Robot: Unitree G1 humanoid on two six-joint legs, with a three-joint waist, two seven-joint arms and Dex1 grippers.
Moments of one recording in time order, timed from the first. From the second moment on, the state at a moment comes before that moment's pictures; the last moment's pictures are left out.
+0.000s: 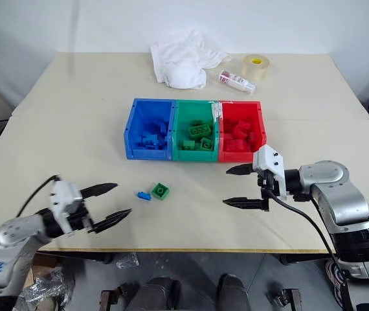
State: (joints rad) left arm -0.01 0.64 0.14 -0.24 -0.41 0.23 -0.86; right arm -0.46 -0.78 0.04 -0.07 0.40 0.39 1.30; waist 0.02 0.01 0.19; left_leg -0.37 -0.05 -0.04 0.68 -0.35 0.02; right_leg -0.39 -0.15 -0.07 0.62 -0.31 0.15
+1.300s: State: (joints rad) left arm -0.67 0.39 -0.12 0.13 -0.23 0.27 -0.83; right arm -0.33 -0.77 0.01 -0.20 0.42 0.40 1.08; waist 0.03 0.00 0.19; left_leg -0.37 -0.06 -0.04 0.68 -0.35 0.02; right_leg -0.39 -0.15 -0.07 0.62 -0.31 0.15
